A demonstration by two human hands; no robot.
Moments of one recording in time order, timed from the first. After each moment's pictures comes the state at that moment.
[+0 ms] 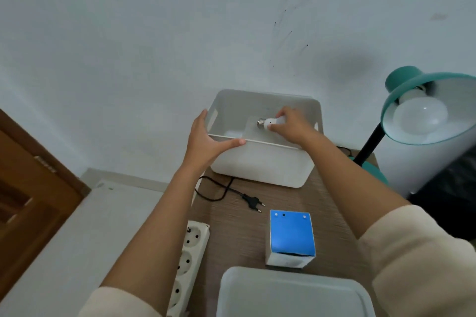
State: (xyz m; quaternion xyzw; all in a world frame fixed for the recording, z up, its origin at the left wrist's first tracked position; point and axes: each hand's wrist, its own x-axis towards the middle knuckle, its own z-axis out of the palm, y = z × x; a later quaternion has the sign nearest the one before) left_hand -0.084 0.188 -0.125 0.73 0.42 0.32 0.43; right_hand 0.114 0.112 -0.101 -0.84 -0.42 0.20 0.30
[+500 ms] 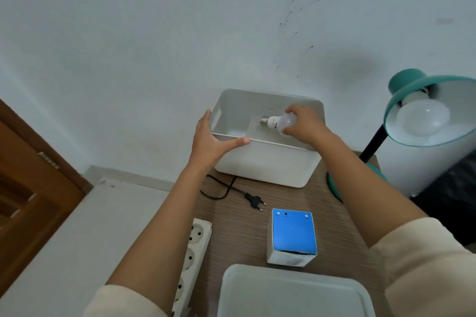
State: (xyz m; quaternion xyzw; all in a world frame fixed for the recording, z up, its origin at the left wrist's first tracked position) left_hand -0.085 0.181 -0.122 0.72 0.43 0.32 0.44; right_hand 0.121 0.100 -0.089 -0.85 -0.44 0.17 0.25
